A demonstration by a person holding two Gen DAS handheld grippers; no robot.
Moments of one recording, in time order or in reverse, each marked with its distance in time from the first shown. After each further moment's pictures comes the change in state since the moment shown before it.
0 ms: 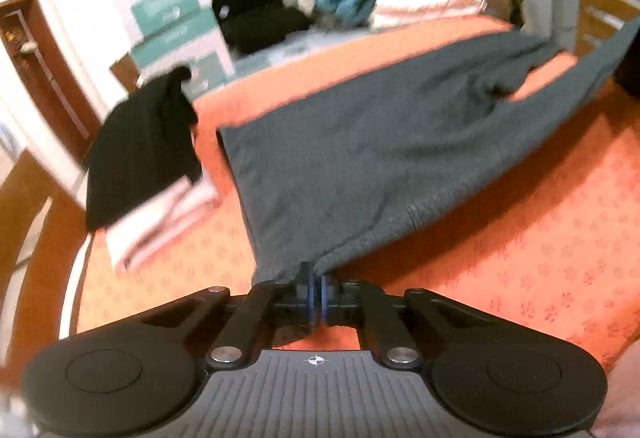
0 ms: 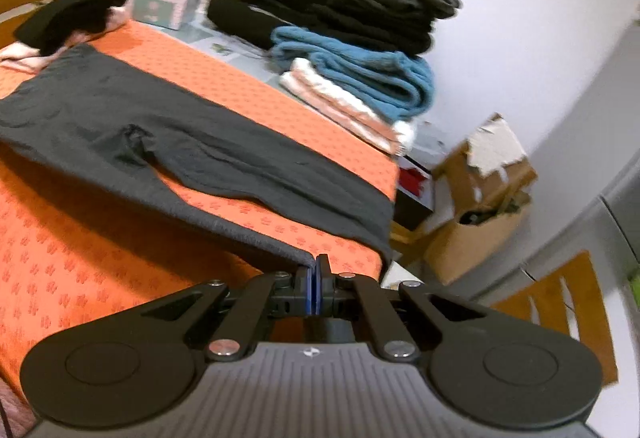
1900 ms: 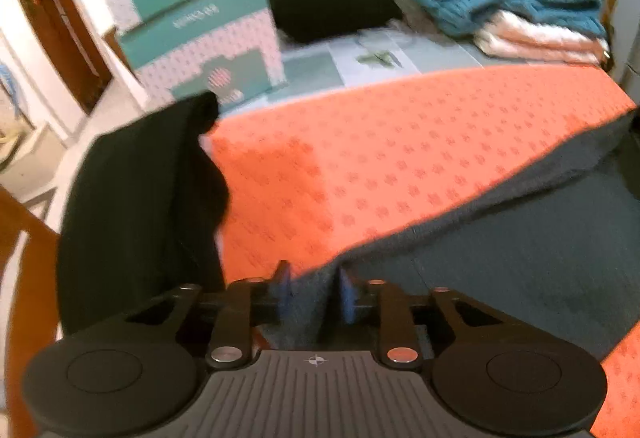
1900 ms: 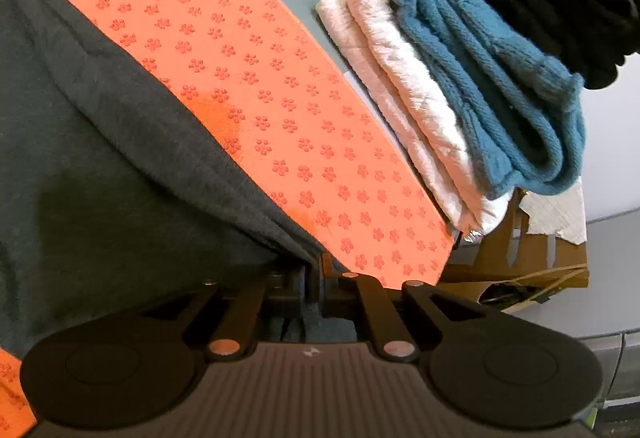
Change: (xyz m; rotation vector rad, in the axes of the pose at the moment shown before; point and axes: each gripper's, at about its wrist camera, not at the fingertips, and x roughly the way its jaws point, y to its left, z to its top) left arm 0.162 0.093 0.143 -0.170 0.177 0.037; right arm 0.292 0.009 0.145 -0.404 0.294 0.080
